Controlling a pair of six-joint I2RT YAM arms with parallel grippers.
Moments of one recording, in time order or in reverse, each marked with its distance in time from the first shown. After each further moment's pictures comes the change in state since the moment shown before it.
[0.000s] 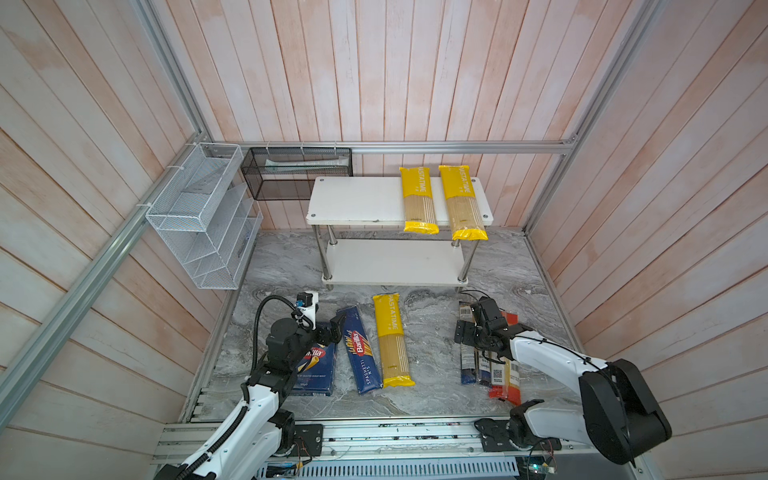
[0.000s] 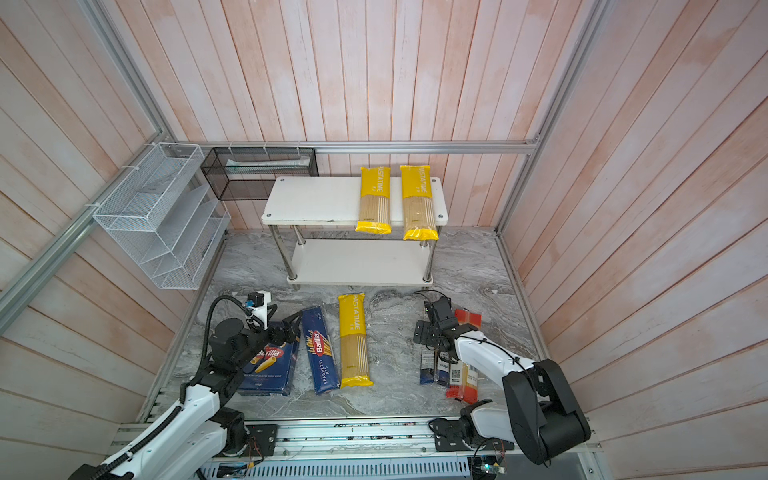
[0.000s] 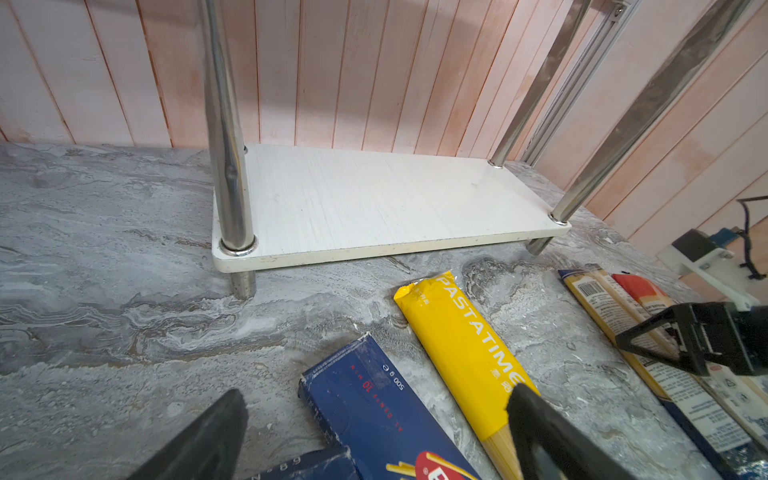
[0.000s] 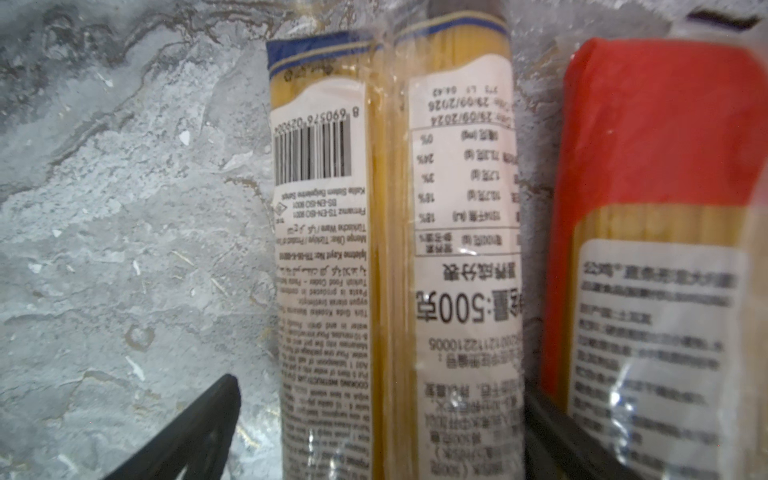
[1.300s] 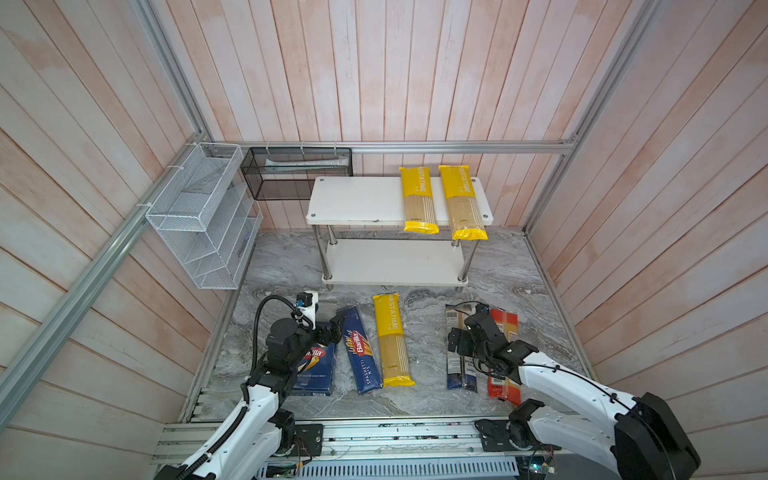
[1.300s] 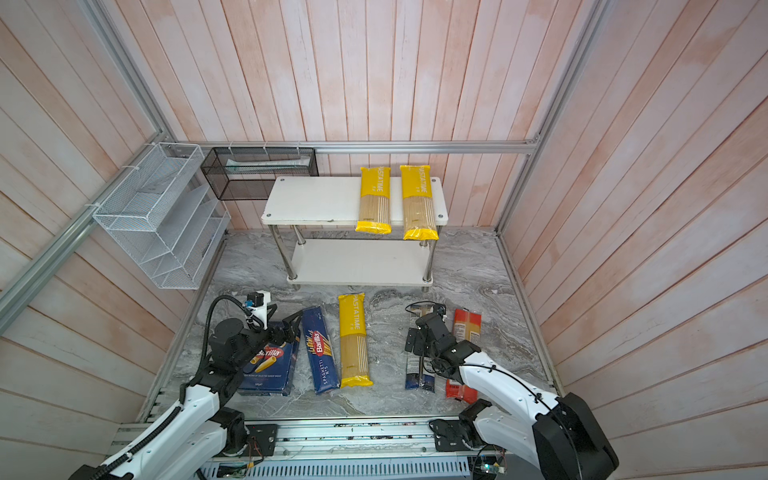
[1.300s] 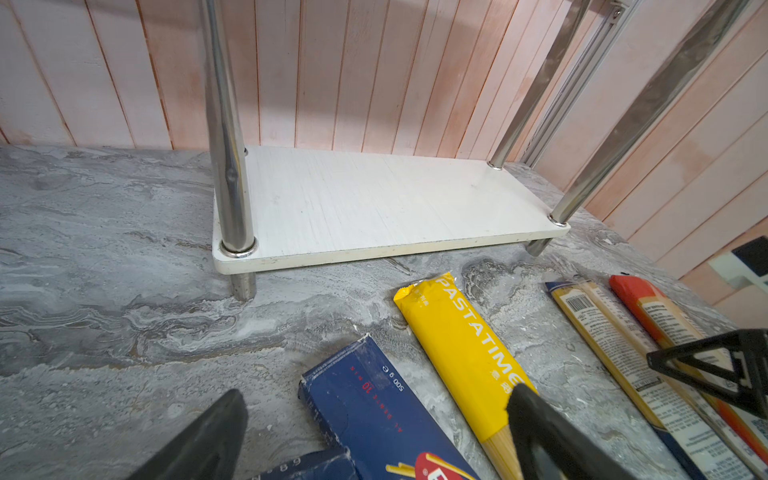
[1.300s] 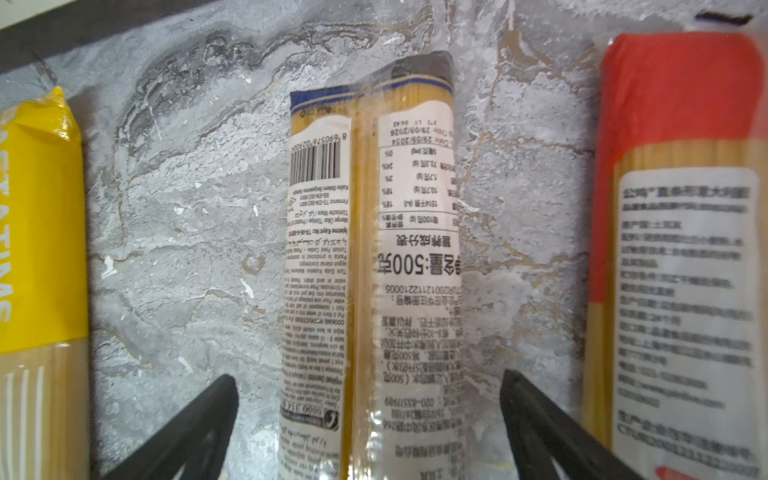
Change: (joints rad) left arm 0.000 -0.004 0.000 0.000 0.000 0.000; right arm 0.186 -0.222 -0.091 -0.016 0.099 0.133
